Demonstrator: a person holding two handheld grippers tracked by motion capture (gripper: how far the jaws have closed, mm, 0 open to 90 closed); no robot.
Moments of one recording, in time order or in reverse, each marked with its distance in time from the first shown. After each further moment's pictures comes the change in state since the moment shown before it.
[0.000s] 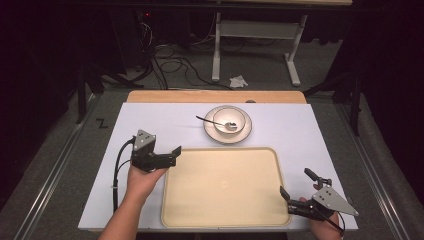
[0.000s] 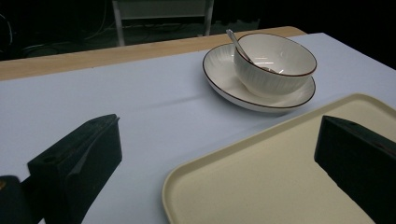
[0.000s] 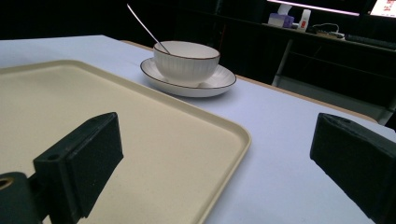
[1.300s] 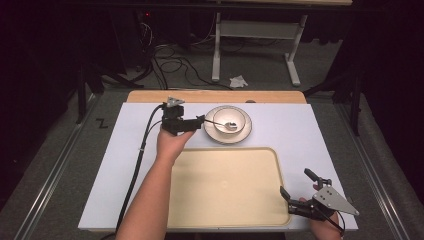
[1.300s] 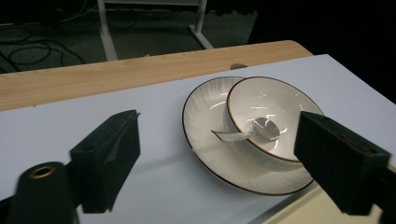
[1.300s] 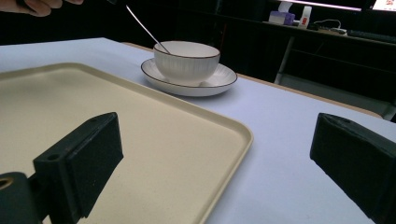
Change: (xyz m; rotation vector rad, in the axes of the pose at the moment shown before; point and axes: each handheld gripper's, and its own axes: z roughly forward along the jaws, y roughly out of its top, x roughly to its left) left arm -0.011 0.072 0.102 0.067 -0.035 -0.089; right arm -0.001 -0.002 0.000 0.000 0.002 0.032
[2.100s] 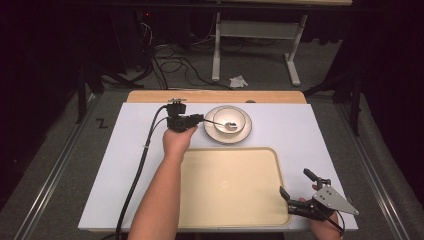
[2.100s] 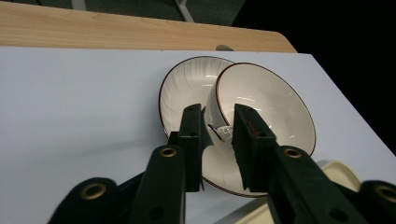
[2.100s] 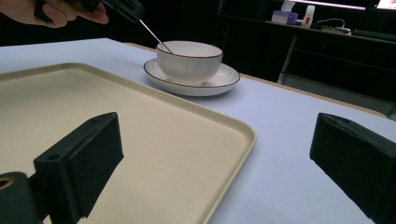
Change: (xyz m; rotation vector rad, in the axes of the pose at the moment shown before) left arm 0.010 -0.005 0.023 0.099 -0.113 -0.184; right arm 0.000 -0.001 0.001 0.001 0.009 -0.005
